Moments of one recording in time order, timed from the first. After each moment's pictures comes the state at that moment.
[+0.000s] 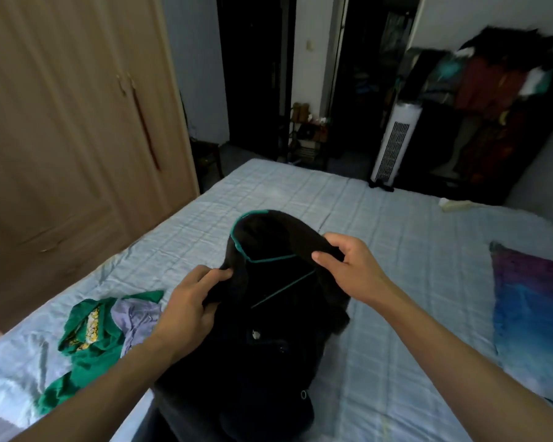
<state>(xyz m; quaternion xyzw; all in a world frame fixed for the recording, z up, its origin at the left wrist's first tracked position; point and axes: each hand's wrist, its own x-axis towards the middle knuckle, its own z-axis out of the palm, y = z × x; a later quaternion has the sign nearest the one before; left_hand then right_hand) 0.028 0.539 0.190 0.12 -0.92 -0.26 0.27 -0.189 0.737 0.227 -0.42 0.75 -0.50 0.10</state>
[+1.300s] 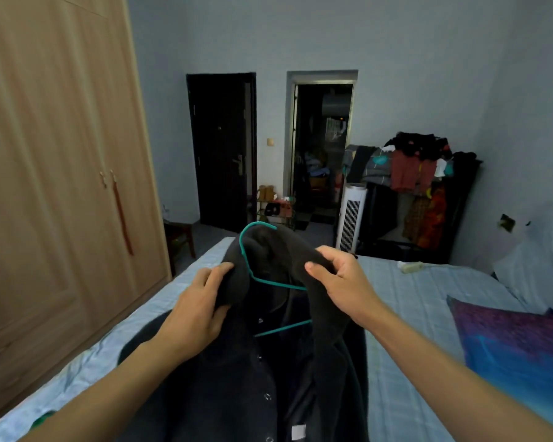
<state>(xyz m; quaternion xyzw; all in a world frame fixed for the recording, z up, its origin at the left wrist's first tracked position) 0.004 0.498 0.301 0.03 -0.93 -0.18 0.32 -0.143 0.729 0.351 -0.42 0.67 -0.61 0.02</state>
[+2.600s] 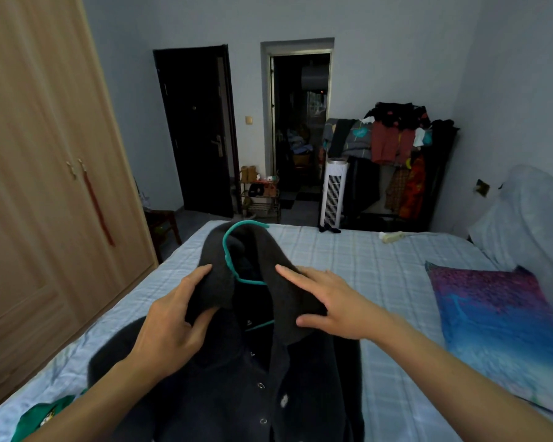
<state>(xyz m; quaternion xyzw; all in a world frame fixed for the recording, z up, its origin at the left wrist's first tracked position) 0.022 0.547 0.280 -0.02 -0.90 -0.22 0.38 -0.163 0.802 0.283 -0.56 0.81 -0.21 -0.03</state>
